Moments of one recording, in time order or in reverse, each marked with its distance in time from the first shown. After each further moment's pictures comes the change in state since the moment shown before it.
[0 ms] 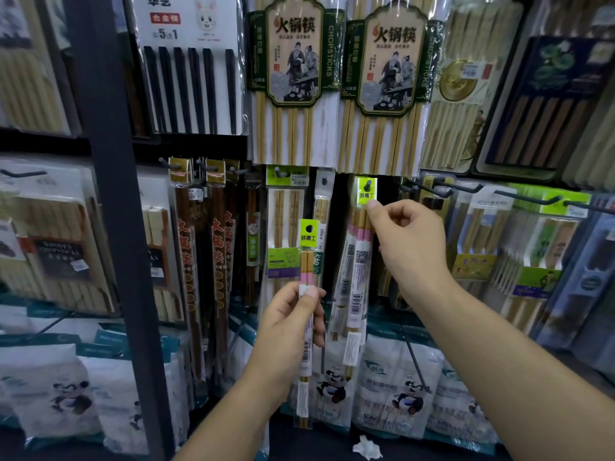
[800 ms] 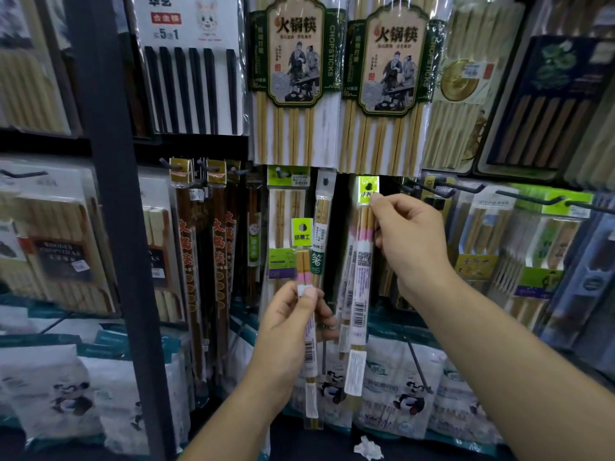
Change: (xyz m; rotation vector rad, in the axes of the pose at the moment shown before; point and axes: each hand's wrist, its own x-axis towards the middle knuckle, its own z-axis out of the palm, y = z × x) left_hand -0.001 -0.001 0.002 -0.091 -0.006 0.009; right_hand -0.001 -0.015 0.005 0.194 -0.070 0.091
